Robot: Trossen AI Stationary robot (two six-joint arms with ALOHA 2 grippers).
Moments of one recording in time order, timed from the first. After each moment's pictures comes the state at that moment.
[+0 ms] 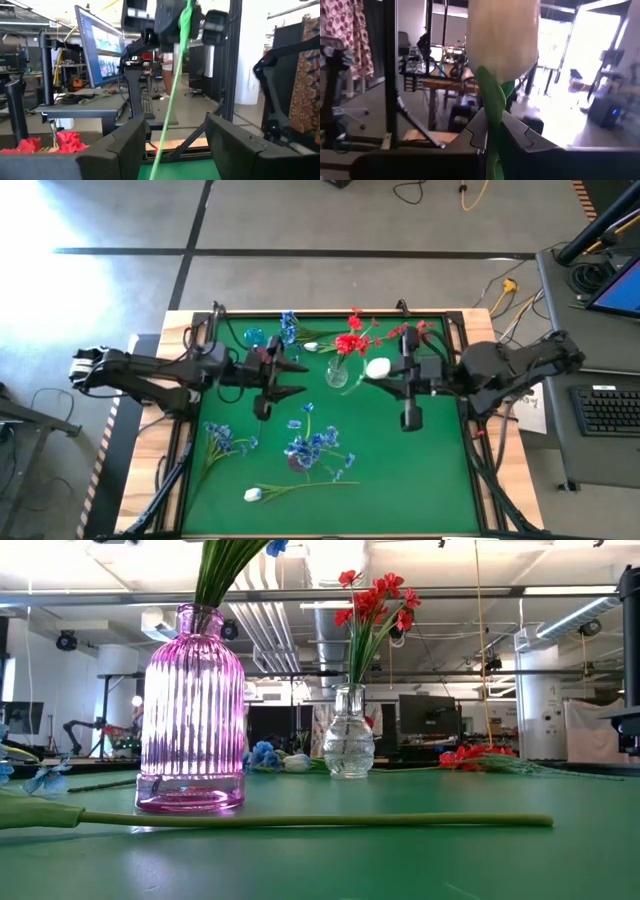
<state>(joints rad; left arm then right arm) -0.02 1.14 0.80 0.53 0.12 -0.02 0.34 1.23 1.40 -0.10 0.35 -0.18</state>
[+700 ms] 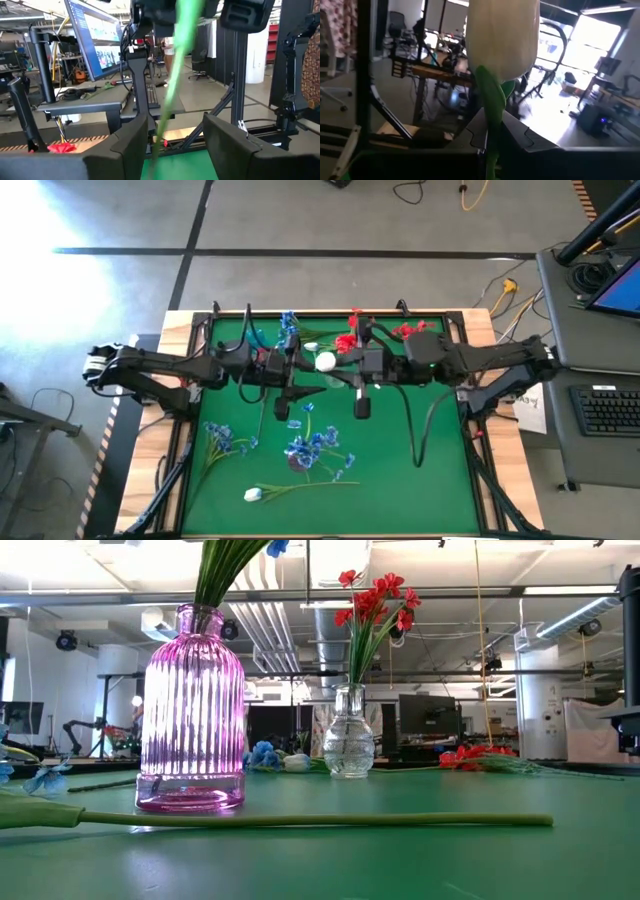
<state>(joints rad) -0.02 1.29 0.97 0.43 0.12 0.07 0.18 1.49 1.62 -0.09 0.21 -0.27</state>
